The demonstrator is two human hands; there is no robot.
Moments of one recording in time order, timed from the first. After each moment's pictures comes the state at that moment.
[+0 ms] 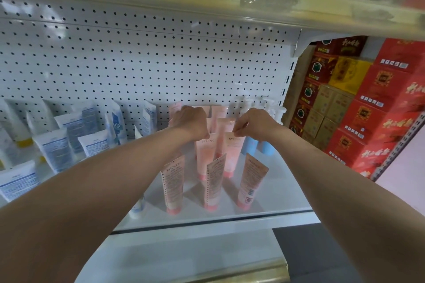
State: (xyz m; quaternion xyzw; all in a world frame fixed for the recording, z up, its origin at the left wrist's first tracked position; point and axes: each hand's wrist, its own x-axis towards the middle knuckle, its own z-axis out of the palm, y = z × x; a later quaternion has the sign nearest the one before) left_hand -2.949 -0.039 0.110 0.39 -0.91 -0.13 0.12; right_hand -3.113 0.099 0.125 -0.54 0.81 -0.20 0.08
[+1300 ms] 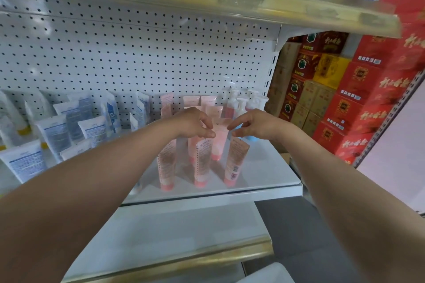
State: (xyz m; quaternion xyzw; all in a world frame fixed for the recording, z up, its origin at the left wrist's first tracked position) left_hand -2.908 0.023 0.121 0.26 -0.91 -0.31 0.07; right_hand -3.087 0.180 0.133 -0.54 0.80 -0.21 0.18
